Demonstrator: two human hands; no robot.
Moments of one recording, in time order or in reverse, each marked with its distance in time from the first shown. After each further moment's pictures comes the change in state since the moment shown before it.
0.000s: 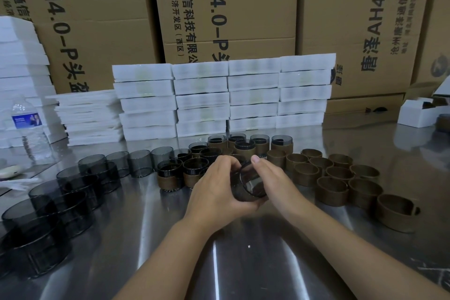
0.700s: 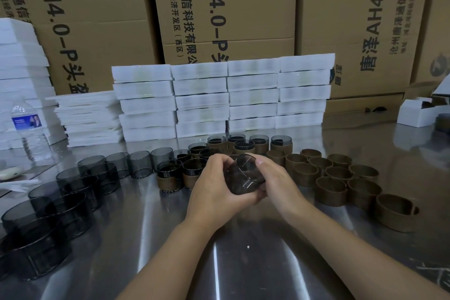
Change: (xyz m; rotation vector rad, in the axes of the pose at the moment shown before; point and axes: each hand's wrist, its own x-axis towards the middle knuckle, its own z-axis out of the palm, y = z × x) left_hand 0.000 0.003 0.004 -0.170 0.103 -0.131; right_hand -0.006 -0.009 0.000 0.073 0.021 -0.014
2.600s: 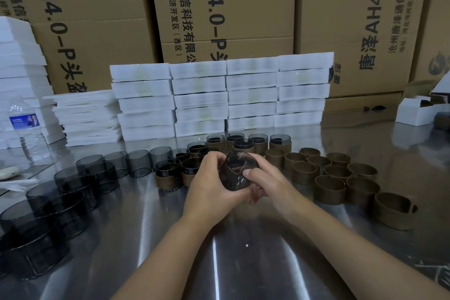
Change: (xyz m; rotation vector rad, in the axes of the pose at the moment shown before) left_hand 0.003 -0.006 -0.001 -0.083 0.014 0.007; right_hand -0.003 0.001 -0.006 0.135 -0.284 -0.031
